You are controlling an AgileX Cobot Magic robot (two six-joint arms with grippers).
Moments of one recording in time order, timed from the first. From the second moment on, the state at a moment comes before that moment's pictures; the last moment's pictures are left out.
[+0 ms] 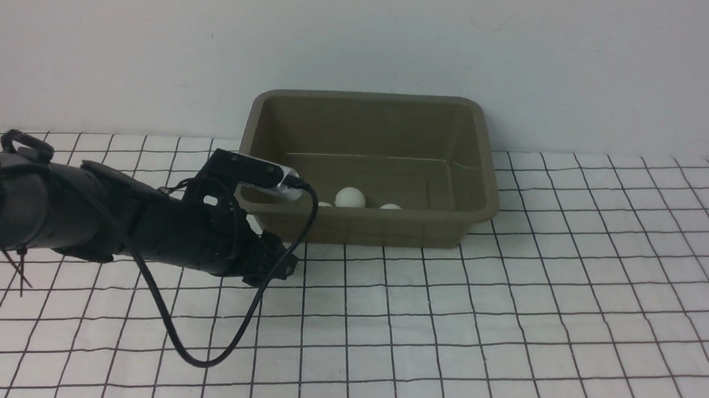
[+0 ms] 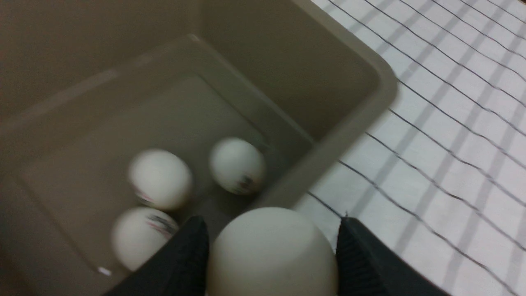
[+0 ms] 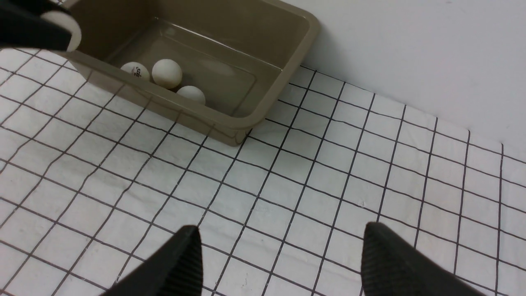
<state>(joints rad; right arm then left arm) 0.13 0.82 -0.90 0.30 0.85 -0.49 -0.21 1.72 -1.00 -1.61 0.53 1.71</state>
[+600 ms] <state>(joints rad) 0.13 0.66 -0.95 0.23 0.81 -0.49 -0.21 1.72 -1.15 -1.66 0.22 1.82</state>
